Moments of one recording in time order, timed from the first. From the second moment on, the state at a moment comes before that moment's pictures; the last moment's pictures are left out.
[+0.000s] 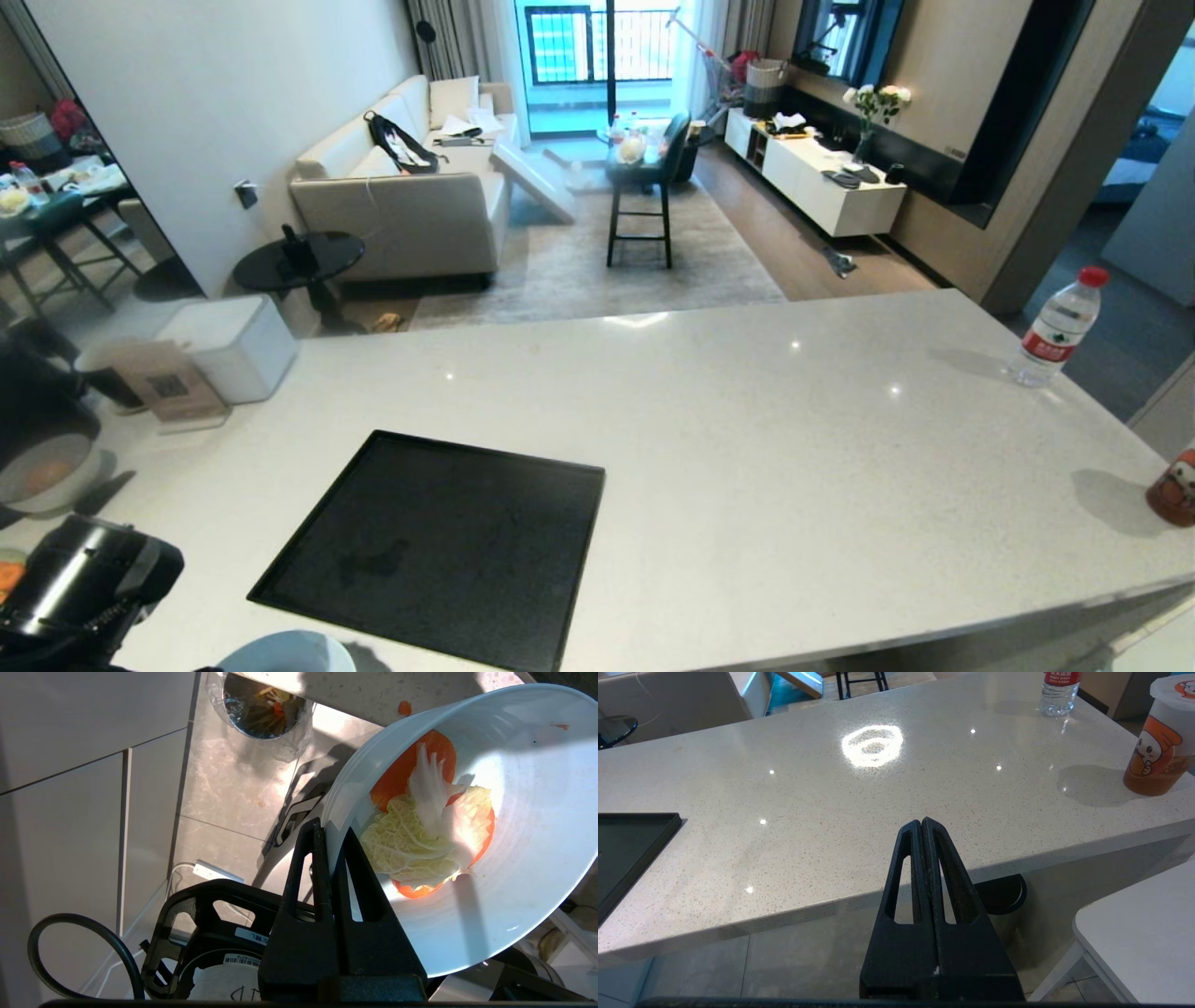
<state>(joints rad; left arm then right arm) -0.14 1.33 -0.38 0.33 0.17 -0.53 0.00 0.00 0.00 -0.01 -0.06 0.11</state>
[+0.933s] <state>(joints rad) -0.13 1.33 -0.36 0.32 0.15 -0.52 0.00 0.00 0.00 -0.01 -0.06 0.11</state>
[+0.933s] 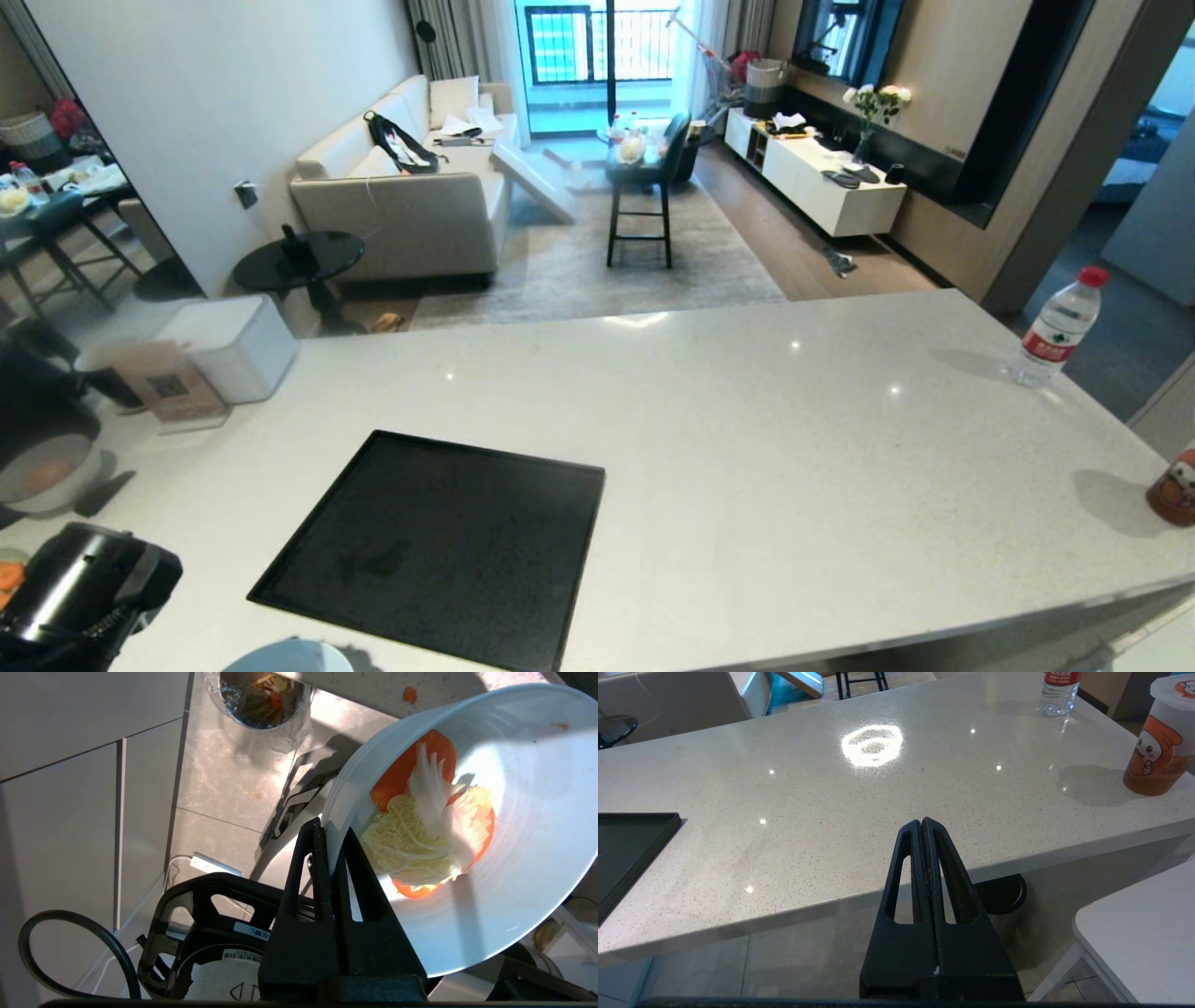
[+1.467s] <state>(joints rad) -0.12 1.27 -0.32 0.32 0.15 -0.52 0.00 0.00 0.00 -0.01 -0.06 0.11</state>
